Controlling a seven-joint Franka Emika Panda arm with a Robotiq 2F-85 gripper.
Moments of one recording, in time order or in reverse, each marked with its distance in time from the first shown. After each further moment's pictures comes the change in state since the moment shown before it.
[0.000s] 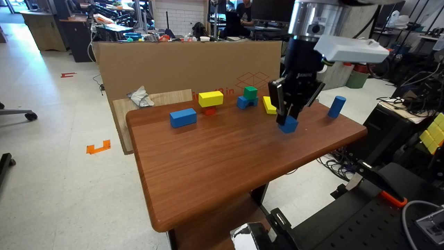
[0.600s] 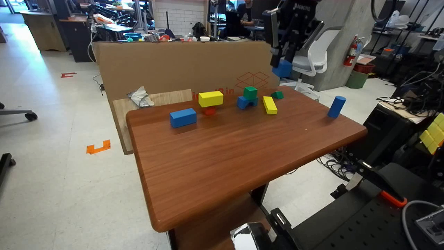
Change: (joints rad) arm -0.013 -0.086 -0.003 0.202 0.002 -0.217 0.044
